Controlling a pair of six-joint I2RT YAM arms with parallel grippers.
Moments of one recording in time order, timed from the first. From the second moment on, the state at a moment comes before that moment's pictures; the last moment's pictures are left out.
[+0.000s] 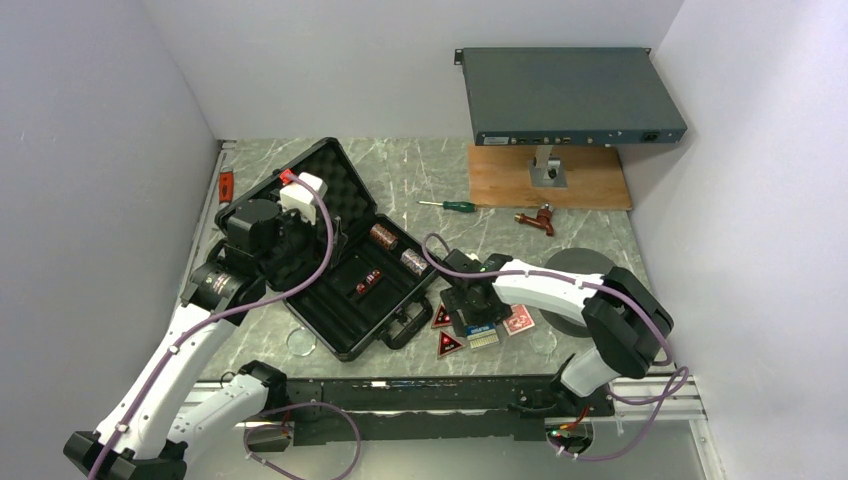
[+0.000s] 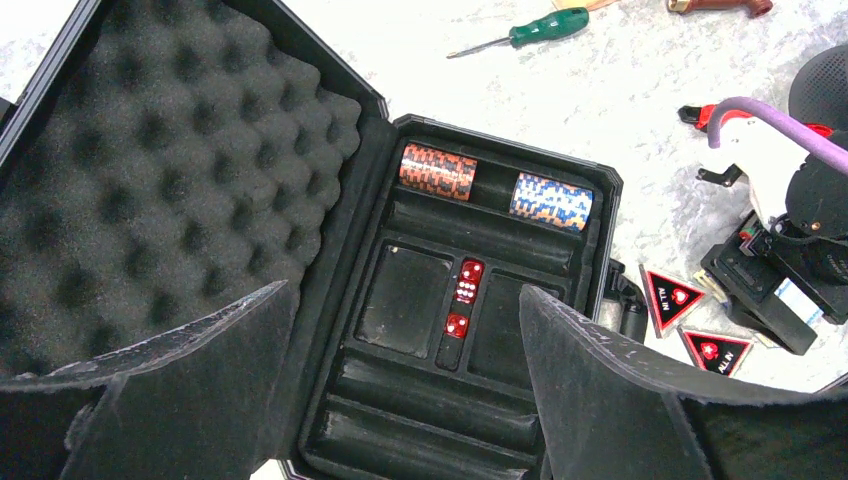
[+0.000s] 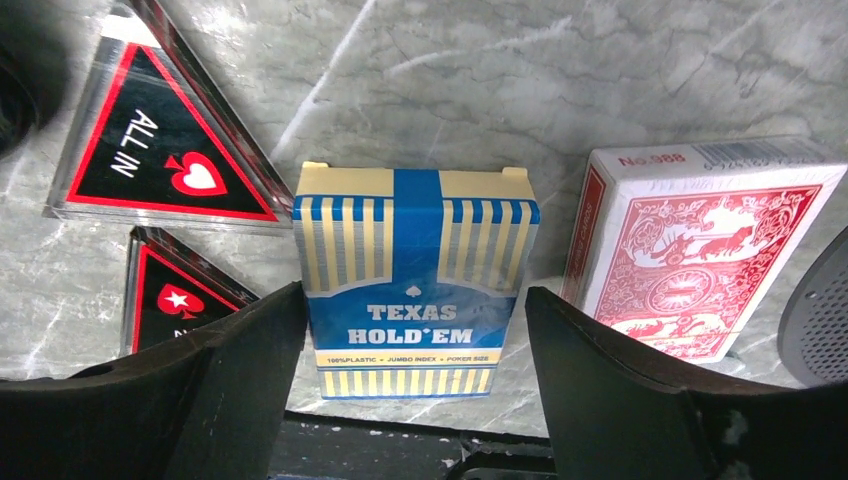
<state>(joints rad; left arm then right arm) -0.42 0.85 0.99 -0.54 0.05 0.00 0.85 1.53 0.86 -0.75 0.15 0.50</state>
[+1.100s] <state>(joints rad) -0.42 0.83 0.99 -0.54 0.04 0.00 0.85 1.39 1.07 -0.84 0.34 0.58</state>
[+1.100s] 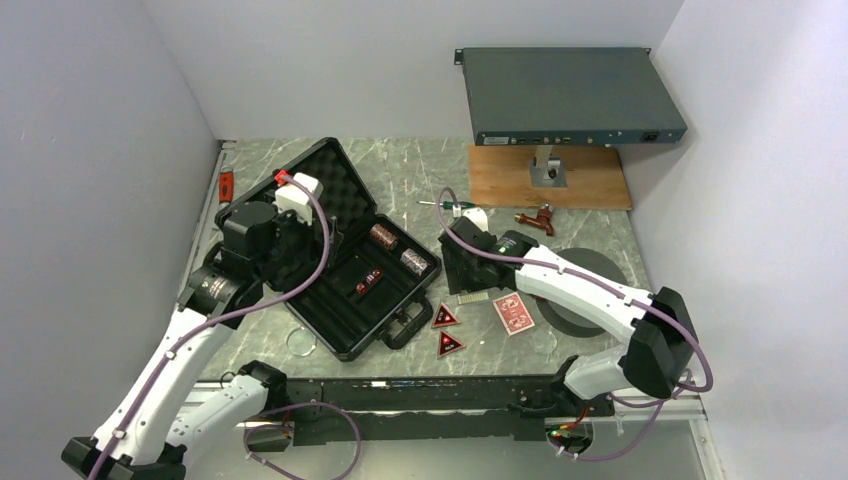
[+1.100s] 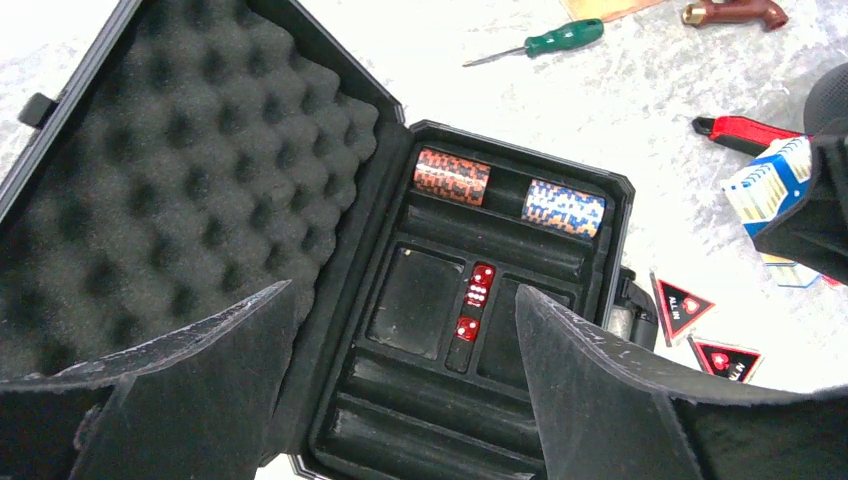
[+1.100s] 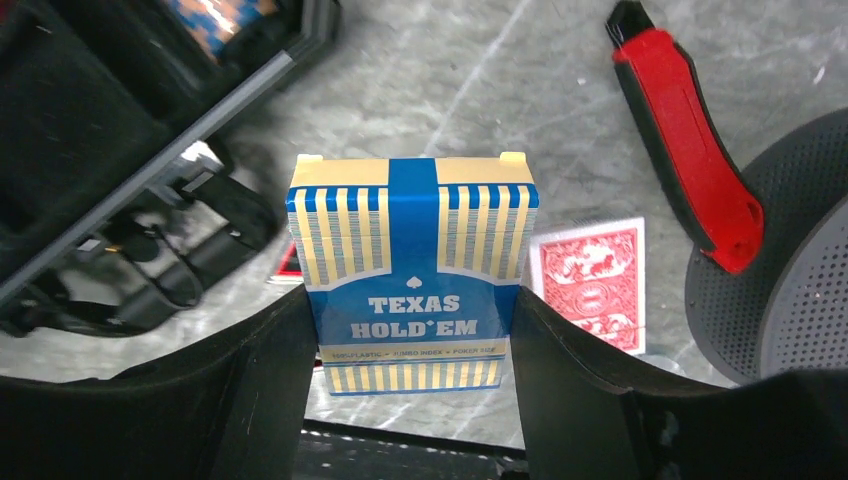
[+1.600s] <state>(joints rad) -0.42 0.73 0.98 -0.54 -0.25 0.00 0.86 1.39 1.25 -0.67 0.20 0.86</state>
